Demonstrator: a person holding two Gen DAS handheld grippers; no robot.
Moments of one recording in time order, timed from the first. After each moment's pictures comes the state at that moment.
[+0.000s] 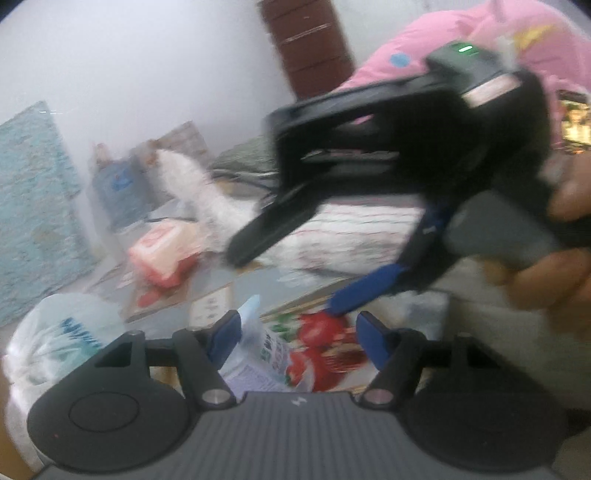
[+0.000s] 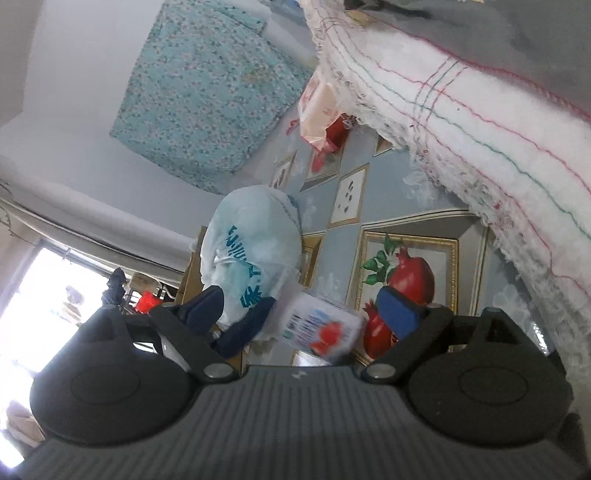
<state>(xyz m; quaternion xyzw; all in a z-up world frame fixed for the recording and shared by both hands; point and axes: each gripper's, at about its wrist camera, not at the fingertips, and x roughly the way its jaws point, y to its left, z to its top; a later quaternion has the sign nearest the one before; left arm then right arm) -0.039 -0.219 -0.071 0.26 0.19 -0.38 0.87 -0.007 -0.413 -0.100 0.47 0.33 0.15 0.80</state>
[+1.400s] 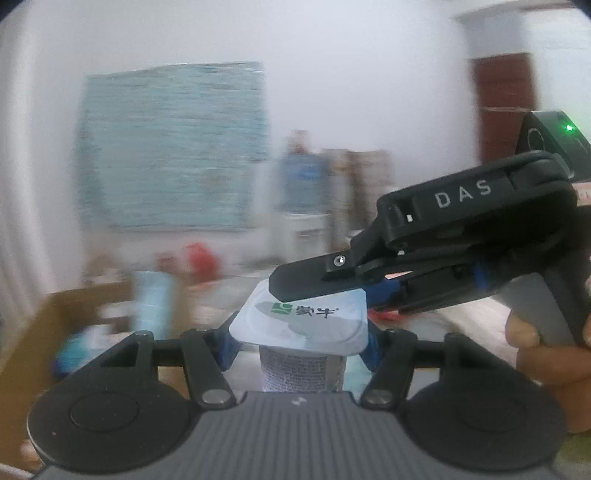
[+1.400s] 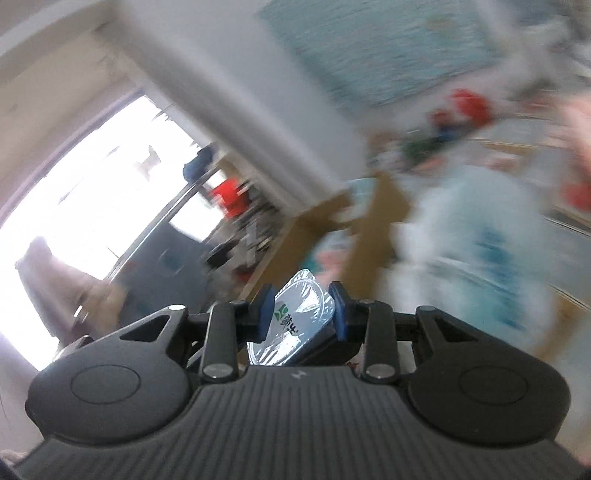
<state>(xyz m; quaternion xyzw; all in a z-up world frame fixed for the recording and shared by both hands) 0.010 -0.025 0.041 0.05 0.19 -0.11 0.98 0.107 -0.208 0.032 0.28 0.32 0.40 0.81</state>
